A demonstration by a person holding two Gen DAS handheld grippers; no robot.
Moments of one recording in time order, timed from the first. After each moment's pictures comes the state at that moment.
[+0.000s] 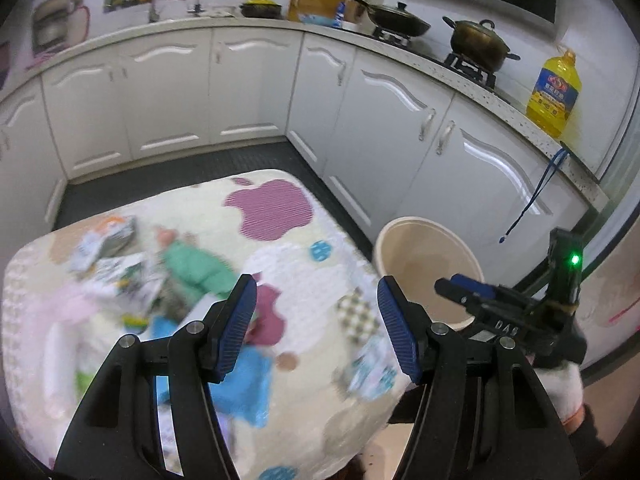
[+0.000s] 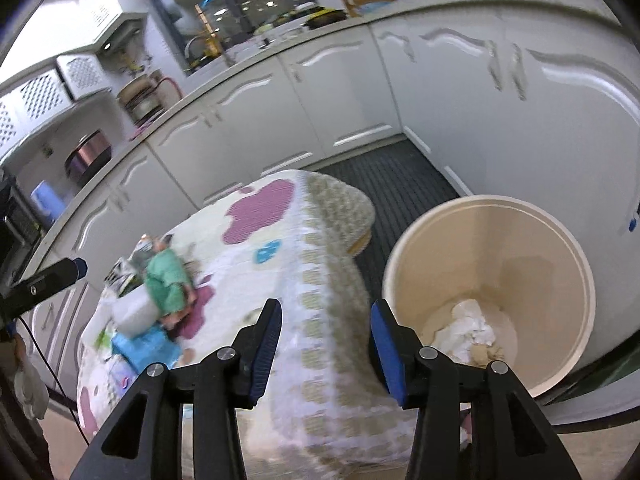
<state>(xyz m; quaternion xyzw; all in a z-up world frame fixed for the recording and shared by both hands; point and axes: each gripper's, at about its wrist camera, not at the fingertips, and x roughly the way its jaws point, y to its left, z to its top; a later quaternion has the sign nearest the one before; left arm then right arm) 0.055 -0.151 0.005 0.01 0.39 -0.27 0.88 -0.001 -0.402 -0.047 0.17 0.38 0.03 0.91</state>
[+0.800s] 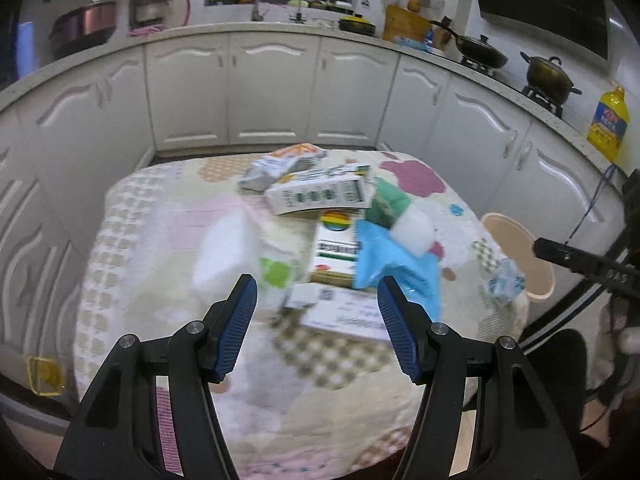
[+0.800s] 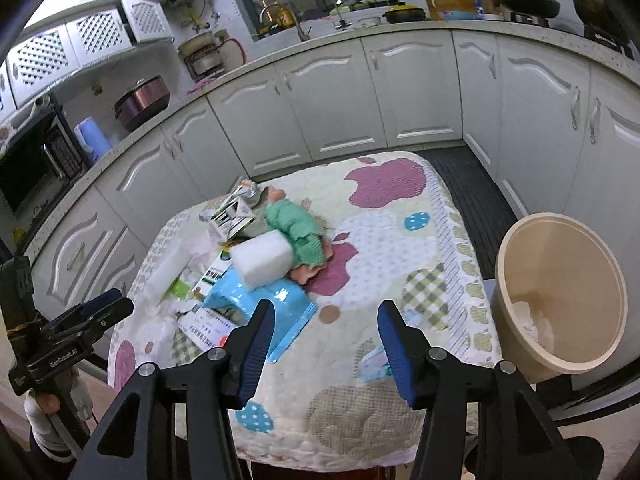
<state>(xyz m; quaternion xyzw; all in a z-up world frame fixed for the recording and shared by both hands) -0.011 0.029 -0.043 -0.02 0.37 -0.14 0.92 -0.021 -0.264 -0.018 0.10 0.40 0.10 0.91</state>
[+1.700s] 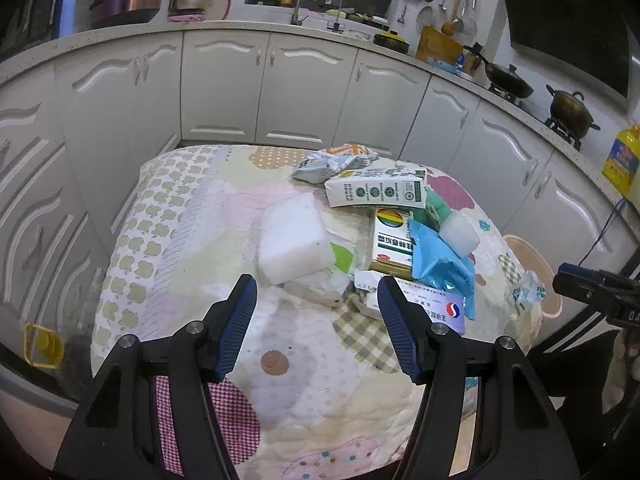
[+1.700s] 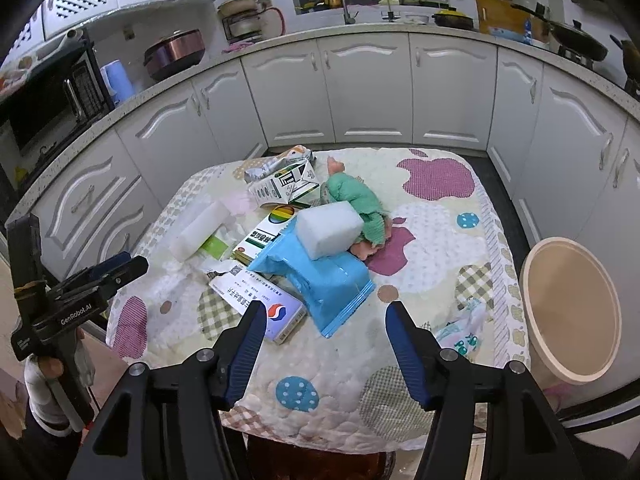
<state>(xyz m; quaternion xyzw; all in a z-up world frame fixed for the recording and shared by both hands) -0.020 0.084 -0.059 -0.08 0.36 -0.11 0.92 -0.034 -0.197 -0.016 0.03 0.42 0.12 0.90</state>
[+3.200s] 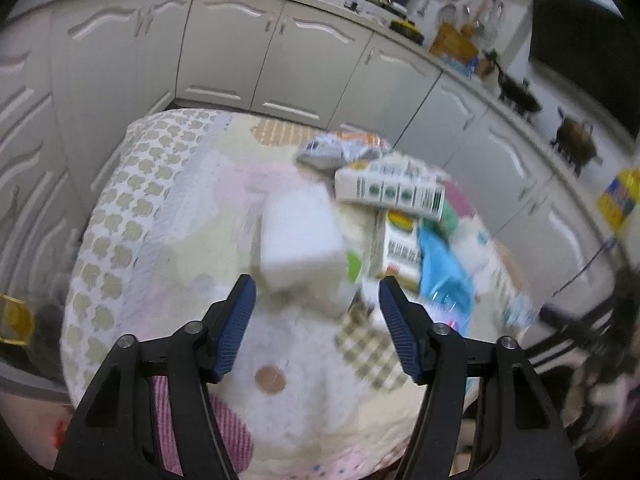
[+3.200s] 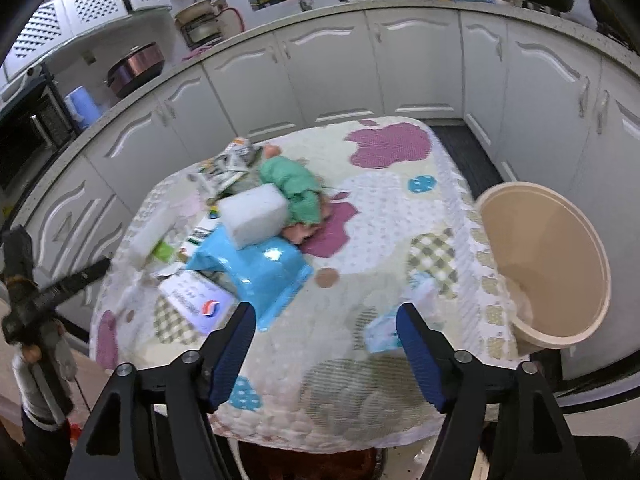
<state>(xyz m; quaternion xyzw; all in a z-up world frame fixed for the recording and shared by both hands) 0.024 0.107 -0.070 -0.16 0.40 -0.13 0.89 -0.016 -0.260 -0.048 0.08 0.45 0.09 0.89</state>
